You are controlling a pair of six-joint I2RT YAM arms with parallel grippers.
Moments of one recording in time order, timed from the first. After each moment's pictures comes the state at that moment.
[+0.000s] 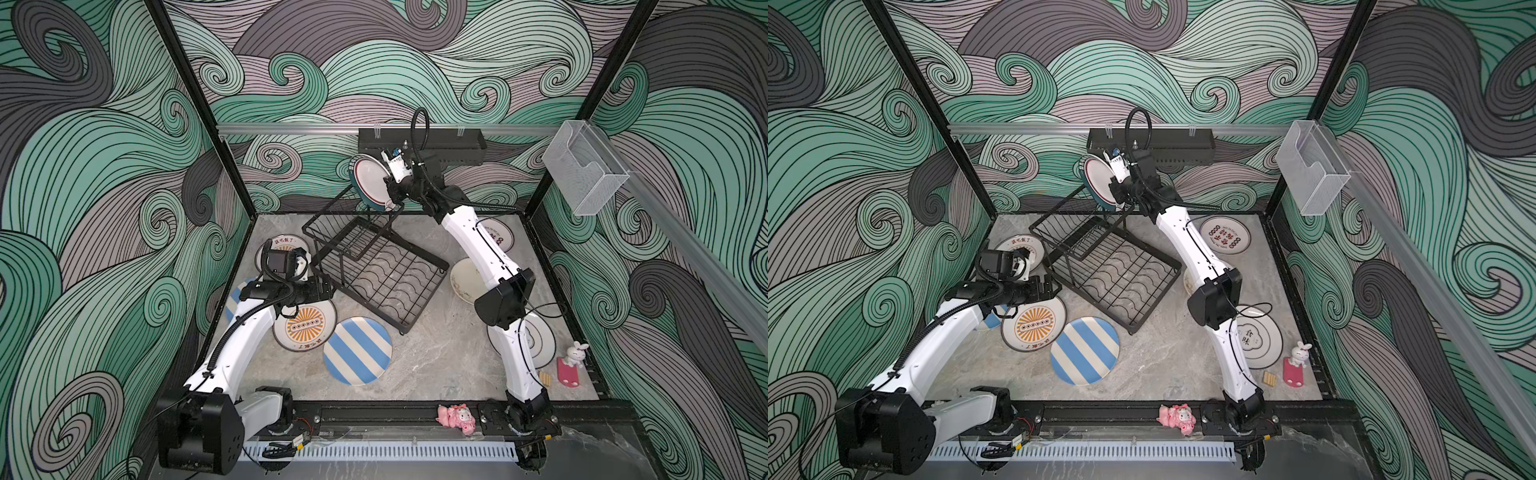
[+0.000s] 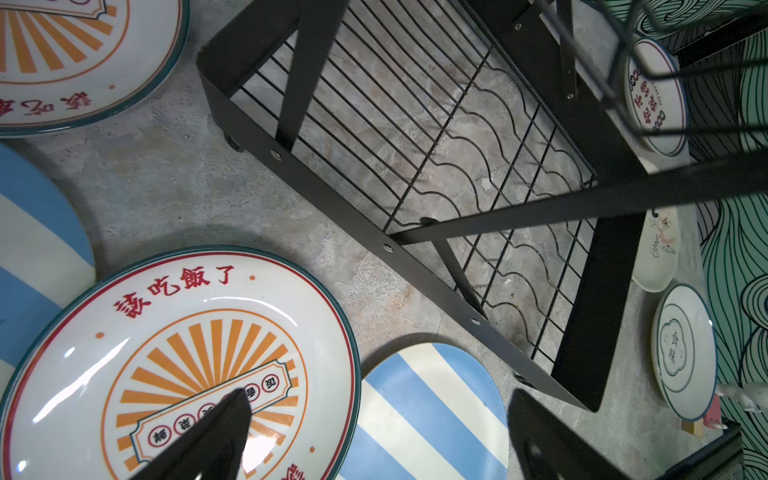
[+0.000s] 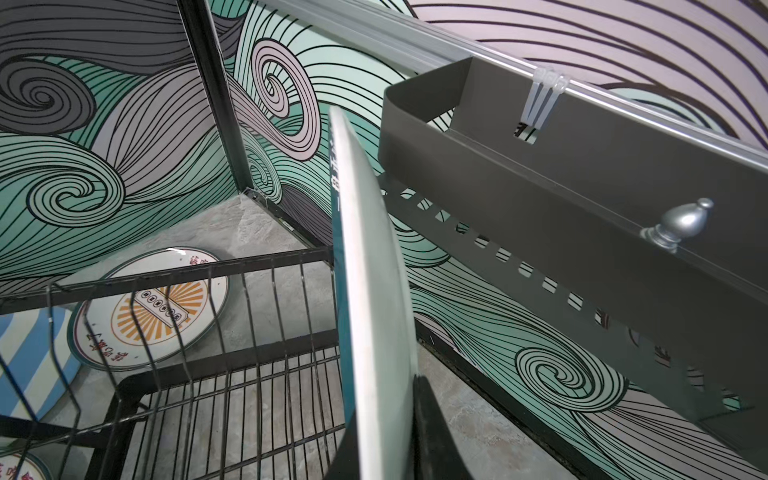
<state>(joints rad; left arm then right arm) -0.09 1.15 0.89 -0.68 0.30 -0.27 0.53 2.29 2.57 -0.60 -0.07 -0.23</state>
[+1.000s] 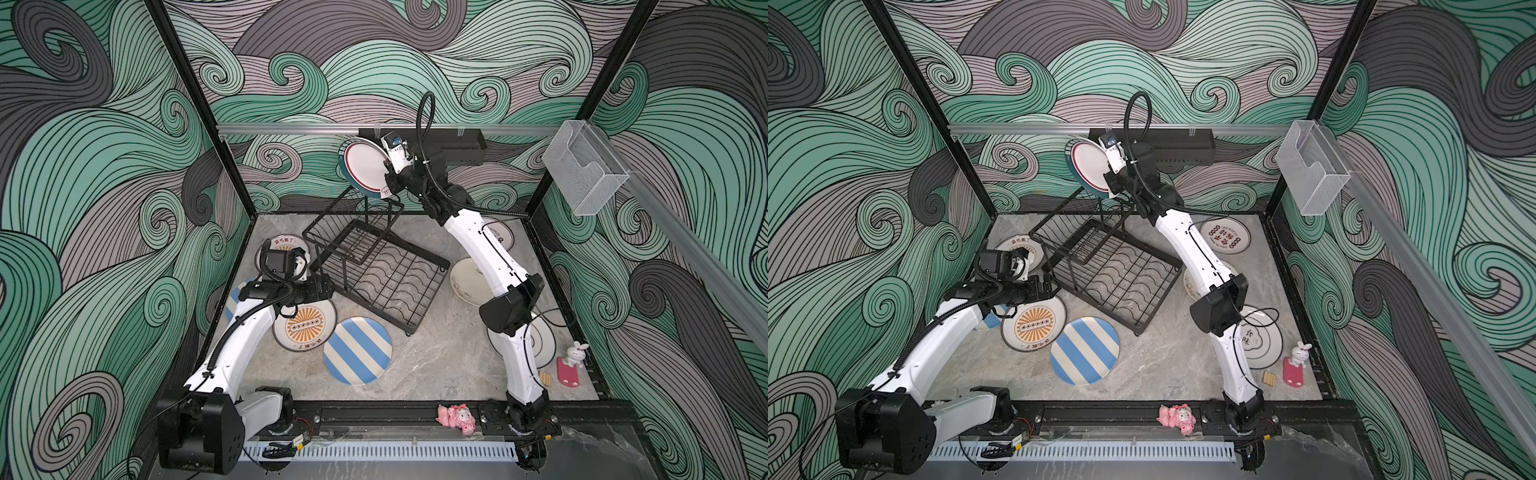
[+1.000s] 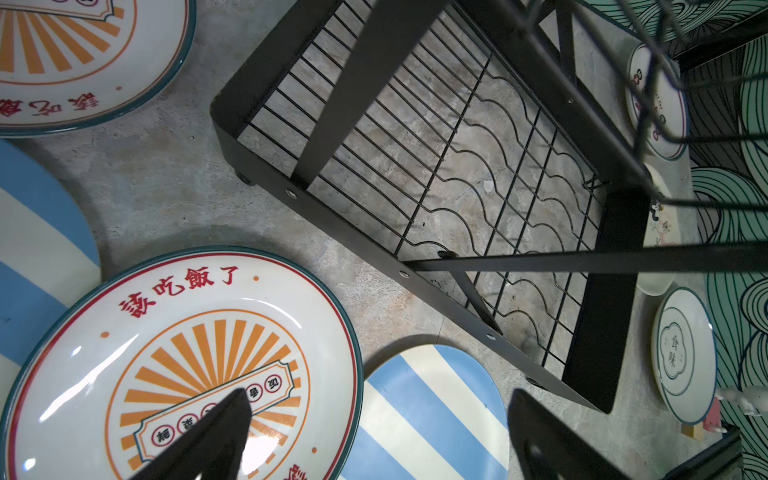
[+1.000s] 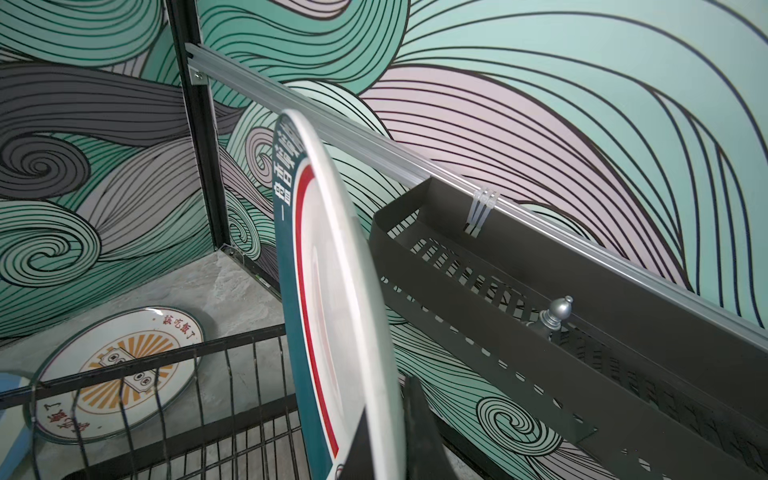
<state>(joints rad) -0.08 1.15 0.89 -0.68 0.30 -0.27 0.58 2.19 2.50 -0.47 0.03 -0.26</state>
